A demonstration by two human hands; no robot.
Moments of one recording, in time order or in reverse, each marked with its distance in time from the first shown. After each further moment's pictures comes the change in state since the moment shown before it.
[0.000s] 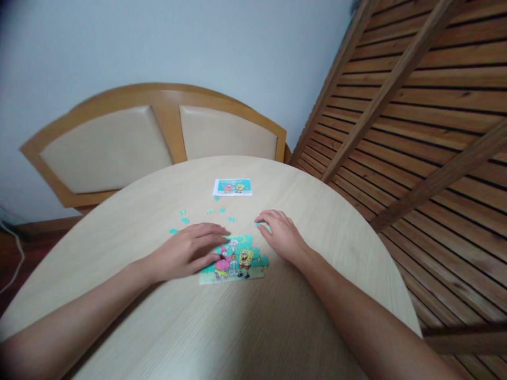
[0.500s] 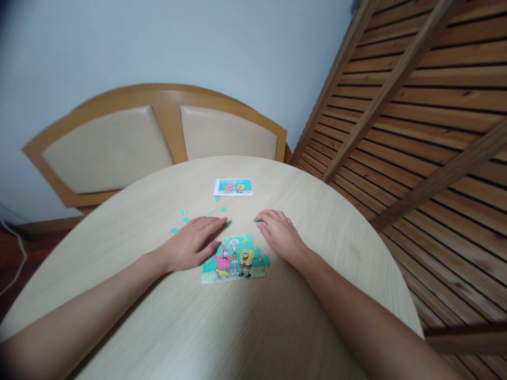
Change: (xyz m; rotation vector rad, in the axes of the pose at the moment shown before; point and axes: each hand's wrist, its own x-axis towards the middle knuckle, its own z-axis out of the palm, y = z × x) left_hand 0.004 -0.017 0.014 0.154 -0.020 -0.146; right_hand 0.000 -0.007 0.001 -0.043 -0.010 0.001
